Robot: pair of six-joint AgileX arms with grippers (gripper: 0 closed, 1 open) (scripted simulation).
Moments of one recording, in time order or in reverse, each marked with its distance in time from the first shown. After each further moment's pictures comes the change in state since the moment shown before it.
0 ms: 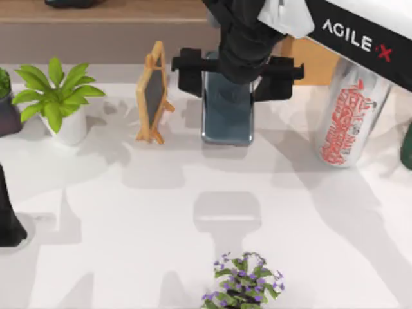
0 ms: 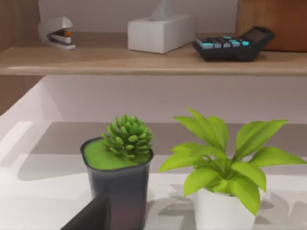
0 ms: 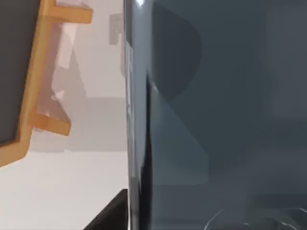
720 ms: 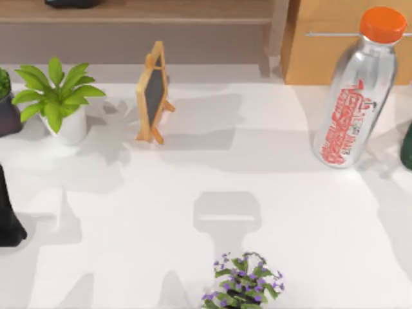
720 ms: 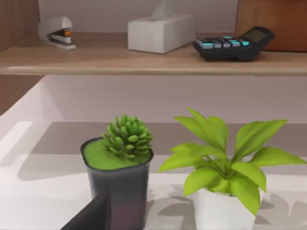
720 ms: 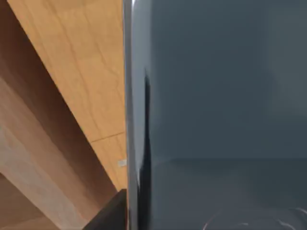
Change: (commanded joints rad) left arm 0.000 0.000 0.000 0.000 0.000 0.000; right arm -0.226 -0.653 -0.399 0.430 0.363 -0.161
